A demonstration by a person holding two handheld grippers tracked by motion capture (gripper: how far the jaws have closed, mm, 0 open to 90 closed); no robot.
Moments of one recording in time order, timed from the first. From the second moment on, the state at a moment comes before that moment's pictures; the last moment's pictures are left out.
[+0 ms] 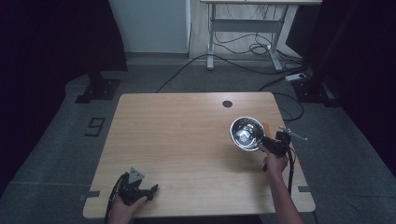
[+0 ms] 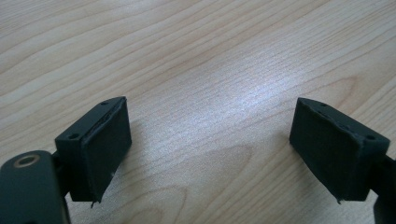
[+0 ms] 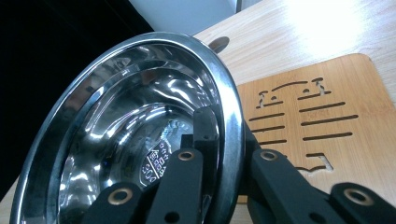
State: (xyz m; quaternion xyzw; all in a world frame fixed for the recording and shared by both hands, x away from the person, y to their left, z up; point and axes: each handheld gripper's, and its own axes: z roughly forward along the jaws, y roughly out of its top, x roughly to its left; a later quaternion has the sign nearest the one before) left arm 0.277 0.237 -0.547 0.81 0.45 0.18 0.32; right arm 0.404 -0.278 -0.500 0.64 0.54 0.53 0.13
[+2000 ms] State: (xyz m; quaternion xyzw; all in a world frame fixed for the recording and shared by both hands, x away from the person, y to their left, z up) left arm 0.277 0.236 -0.547 0.81 0.46 0.18 0.32; right arm 0.431 -0.316 -0.536 0.70 0.50 0.49 0.17
